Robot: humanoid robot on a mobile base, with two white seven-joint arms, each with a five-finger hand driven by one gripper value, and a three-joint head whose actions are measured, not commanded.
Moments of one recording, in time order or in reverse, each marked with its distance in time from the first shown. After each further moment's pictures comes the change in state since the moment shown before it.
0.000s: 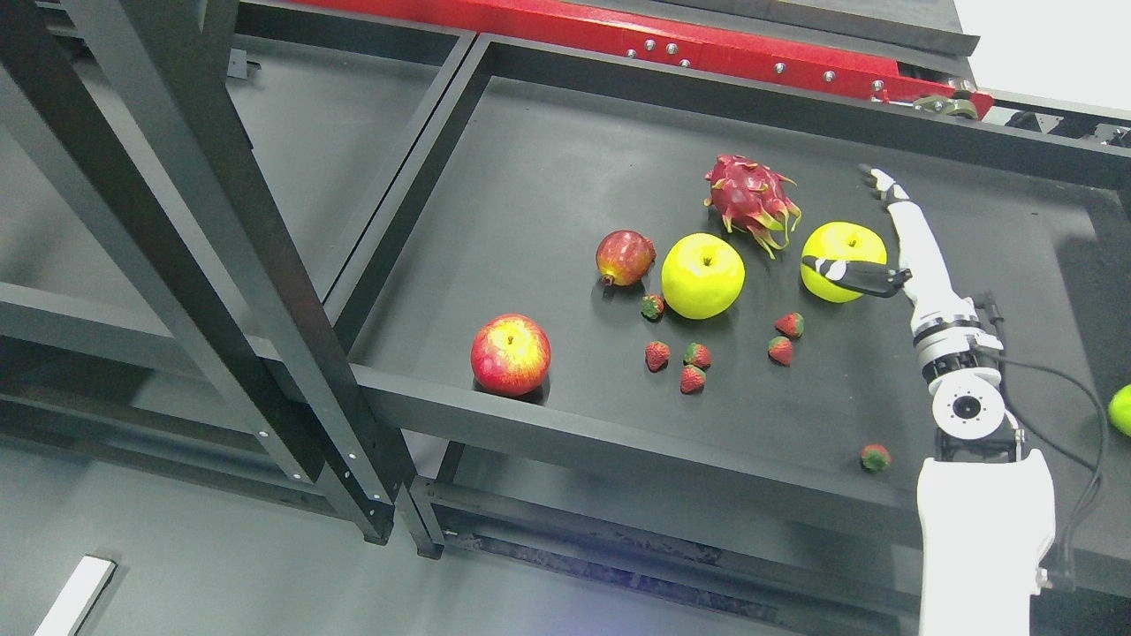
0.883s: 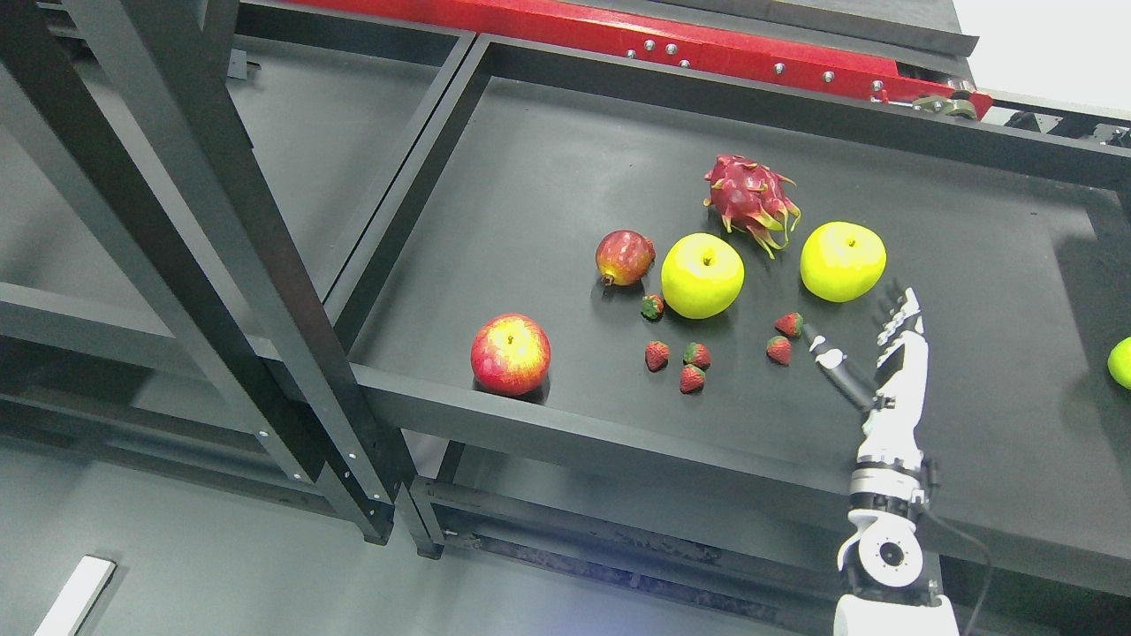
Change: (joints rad) left arm 0.000 0.000 0.000 0.000 0.000 -0.003 0.000; right arm 0.346 0.080 0.155 -0.078 -0.551 -0.123 -0.384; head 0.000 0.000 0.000
